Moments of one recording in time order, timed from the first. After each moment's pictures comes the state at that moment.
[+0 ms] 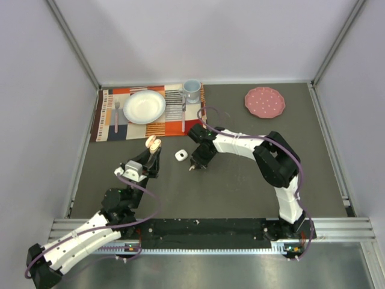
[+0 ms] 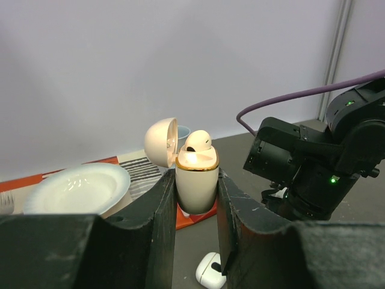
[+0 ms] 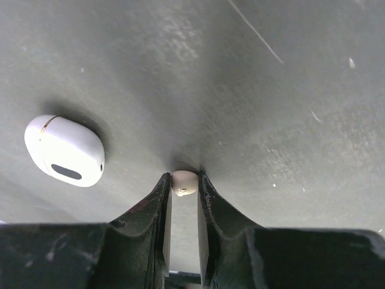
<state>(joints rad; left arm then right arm) -0.87 0.30 0.10 0.68 -0.42 0.21 0.84 2.04 1.44 -0.68 -0.01 1.52</state>
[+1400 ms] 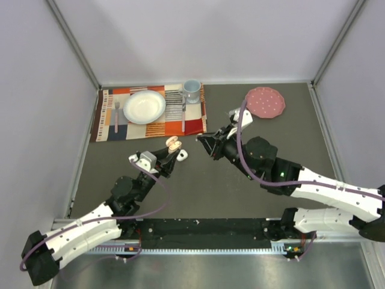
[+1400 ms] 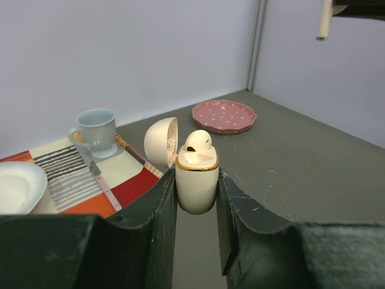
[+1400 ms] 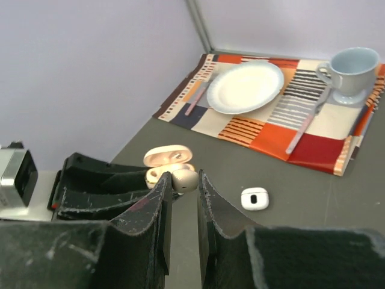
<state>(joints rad) -0.87 0.55 0.21 0.65 -0.22 0.03 1.16 1.05 1.04 0.00 0.46 0.39</state>
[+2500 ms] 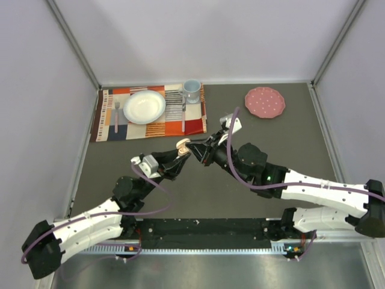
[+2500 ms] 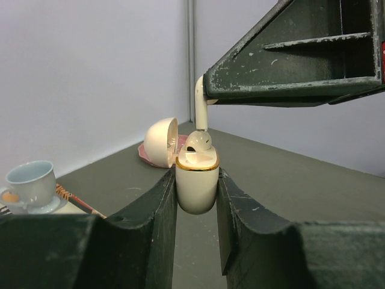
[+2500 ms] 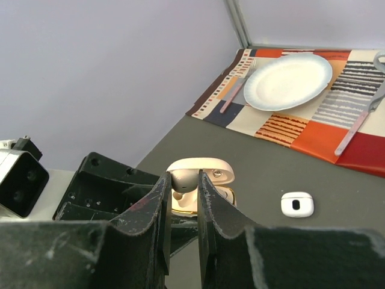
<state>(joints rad) -0.87 0.70 0.21 0.94 0.04 -0.01 1.22 1.10 0.93 0.25 0.39 0.43</state>
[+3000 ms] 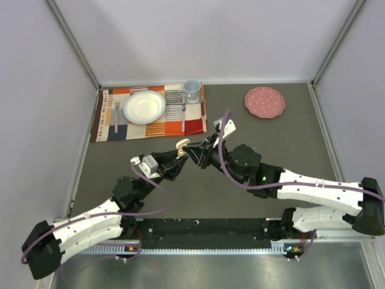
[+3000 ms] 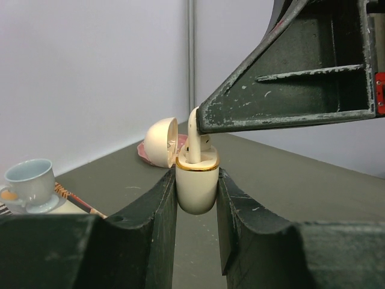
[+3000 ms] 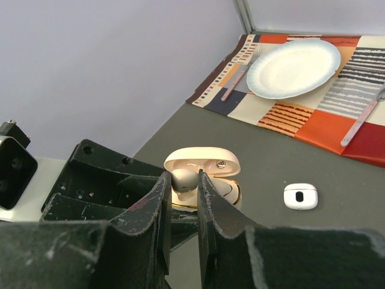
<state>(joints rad) -0.87 0.69 0.20 0.94 0.03 -0.02 1.22 1.14 0.92 0.25 0.37 0.43</state>
